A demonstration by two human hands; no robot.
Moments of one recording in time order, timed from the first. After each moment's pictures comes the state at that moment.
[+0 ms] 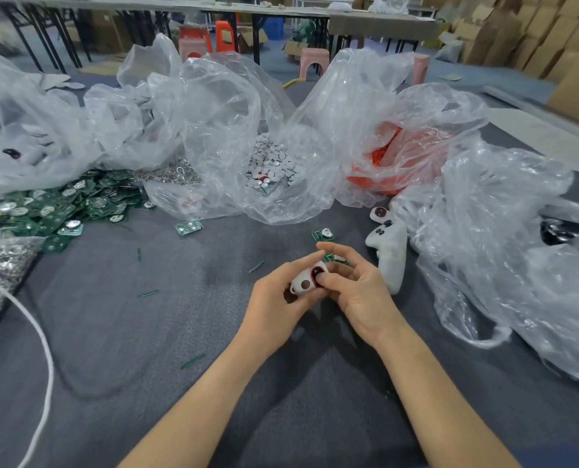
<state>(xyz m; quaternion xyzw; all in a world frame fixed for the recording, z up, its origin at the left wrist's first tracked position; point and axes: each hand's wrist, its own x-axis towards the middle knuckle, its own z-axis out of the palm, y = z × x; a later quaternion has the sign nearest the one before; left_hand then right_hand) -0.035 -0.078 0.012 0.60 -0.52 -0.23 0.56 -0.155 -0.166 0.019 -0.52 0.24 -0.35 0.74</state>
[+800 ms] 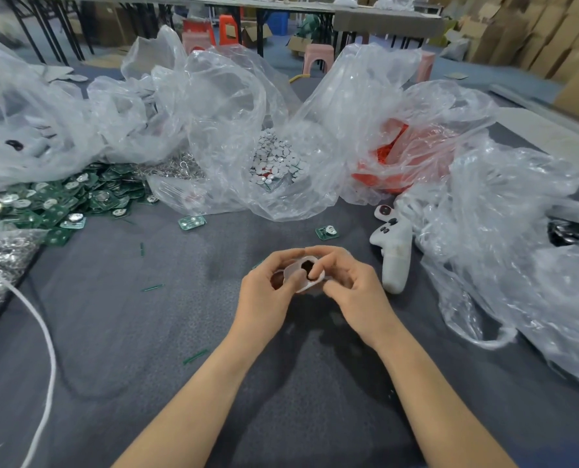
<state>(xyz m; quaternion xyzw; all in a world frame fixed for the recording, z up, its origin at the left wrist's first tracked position) -0.024 -0.078 0.009 0.63 -0.41 -0.27 0.60 -0.151 -0.155 0.027 -0.71 0.24 -0.33 0.57</state>
